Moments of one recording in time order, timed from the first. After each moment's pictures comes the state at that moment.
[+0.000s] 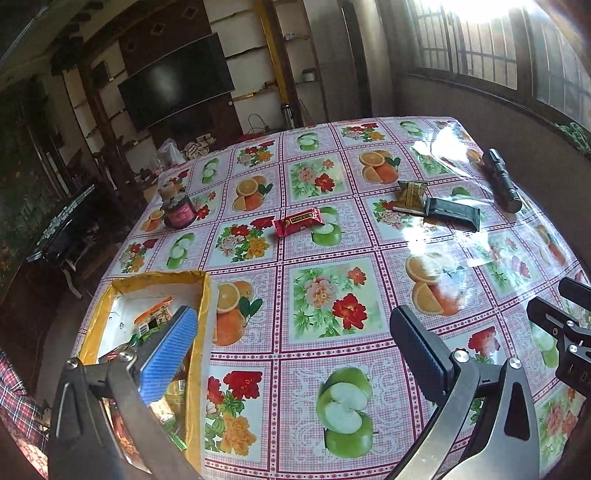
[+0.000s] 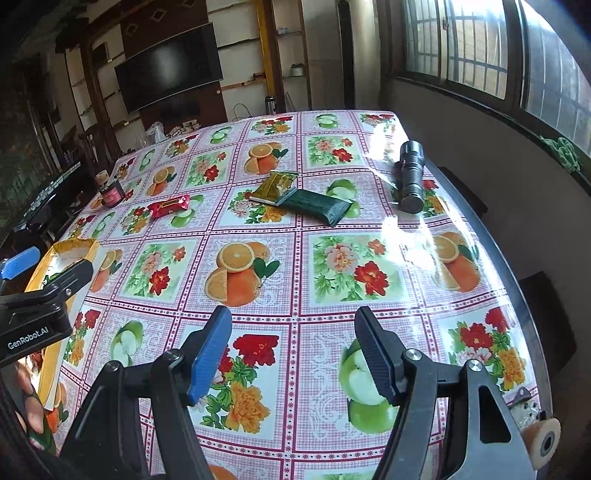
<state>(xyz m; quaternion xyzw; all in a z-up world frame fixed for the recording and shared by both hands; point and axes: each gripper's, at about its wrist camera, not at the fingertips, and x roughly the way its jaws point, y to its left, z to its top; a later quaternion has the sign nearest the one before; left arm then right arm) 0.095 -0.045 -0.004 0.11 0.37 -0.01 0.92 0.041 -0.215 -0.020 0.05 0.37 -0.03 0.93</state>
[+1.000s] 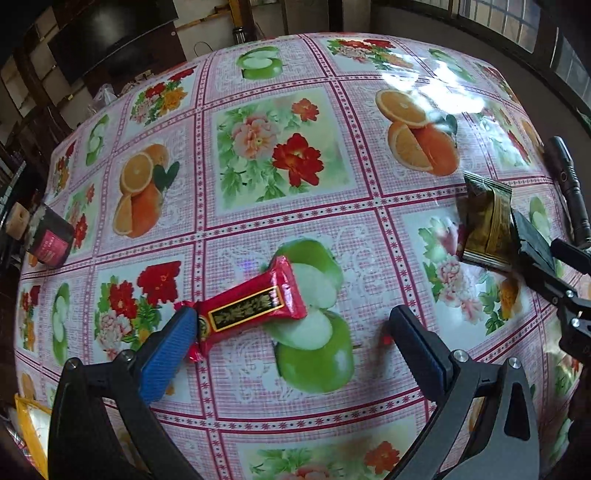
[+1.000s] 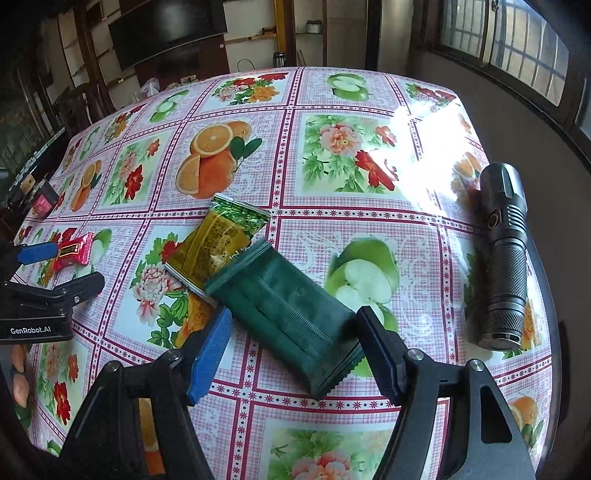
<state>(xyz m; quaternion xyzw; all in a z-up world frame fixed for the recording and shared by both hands) 0.322 -0.069 -0.092 0.09 0.52 -0.08 0.84 0.247 -0.260 -0.064 0.00 0.45 -0.02 0.89</state>
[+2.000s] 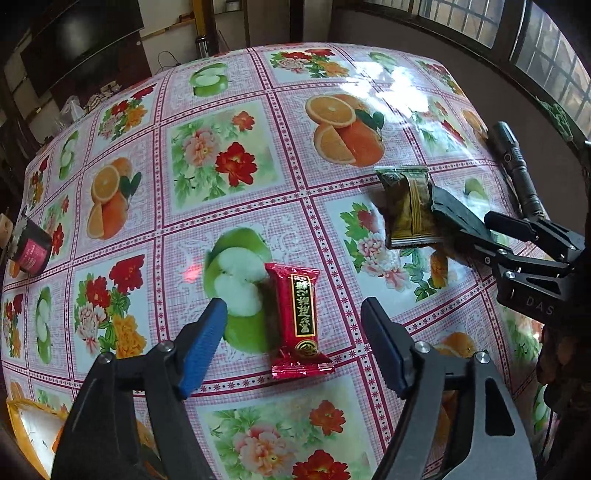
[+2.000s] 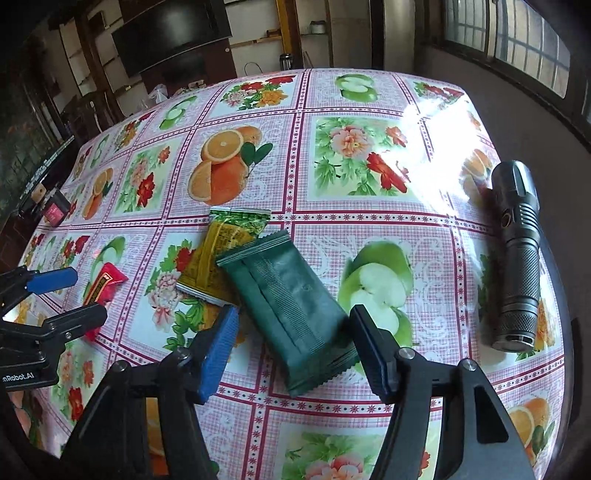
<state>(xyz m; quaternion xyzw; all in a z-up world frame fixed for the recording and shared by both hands) 0.293 -0.088 -0.075 0.10 0.52 -0.16 0.84 0.250 -0.263 -0.063 0.02 0.44 0.00 0.90</state>
